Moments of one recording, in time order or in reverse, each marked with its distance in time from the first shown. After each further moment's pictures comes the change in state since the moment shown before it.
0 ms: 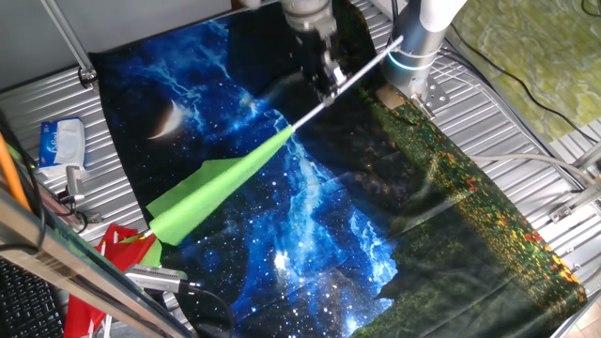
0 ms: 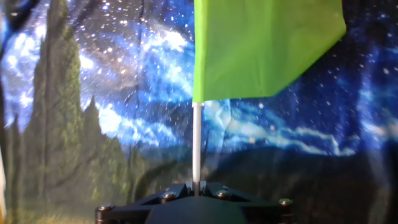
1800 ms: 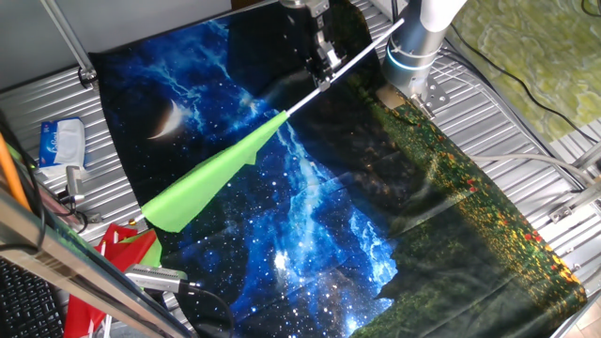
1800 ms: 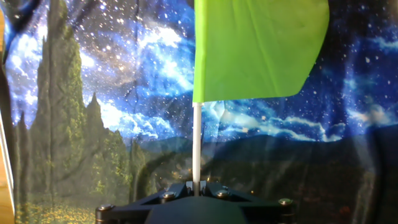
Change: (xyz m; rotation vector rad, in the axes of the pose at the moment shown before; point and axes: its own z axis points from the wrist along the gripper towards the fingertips) arm 0.007 -0.010 -0.013 -0.001 -0.008 0.032
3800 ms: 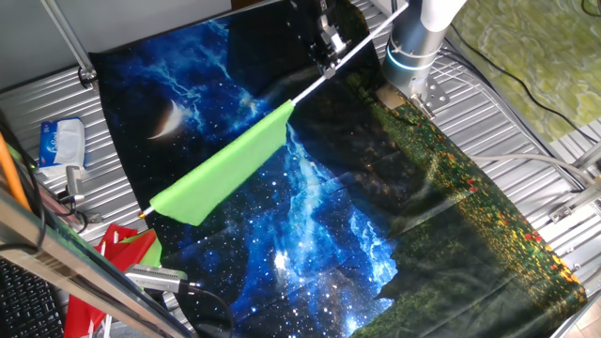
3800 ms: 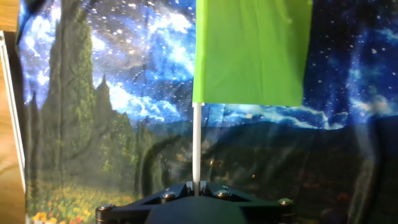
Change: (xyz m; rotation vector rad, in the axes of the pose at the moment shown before) arm 0.018 -0.014 -0.005 -0.002 0.023 0.019
